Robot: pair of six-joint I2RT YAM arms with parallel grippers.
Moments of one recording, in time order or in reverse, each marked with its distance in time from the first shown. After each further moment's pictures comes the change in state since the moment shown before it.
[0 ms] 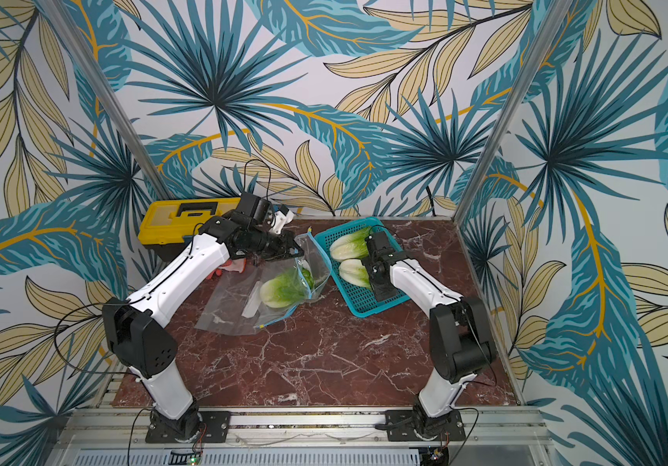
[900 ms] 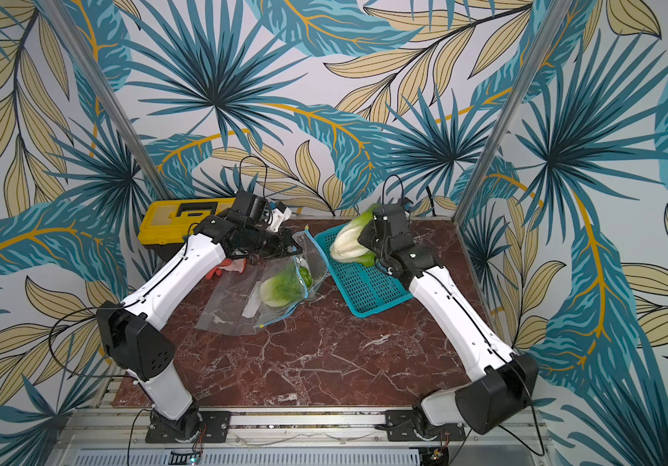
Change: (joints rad) left arm 0.012 -0.023 -0.011 -0.003 -0.003 -0.001; right arm 0.199 -0.375 0.219 0.033 0.099 -0.829
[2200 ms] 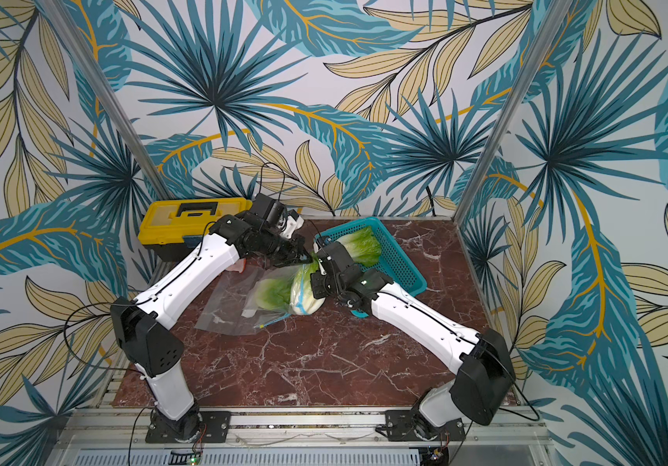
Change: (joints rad) left arm -0.114 0.053 0.082 -0.102 -0.049 -0.077; right arm 0.215 0.110 -0.204 0.071 -0.228 -0.317
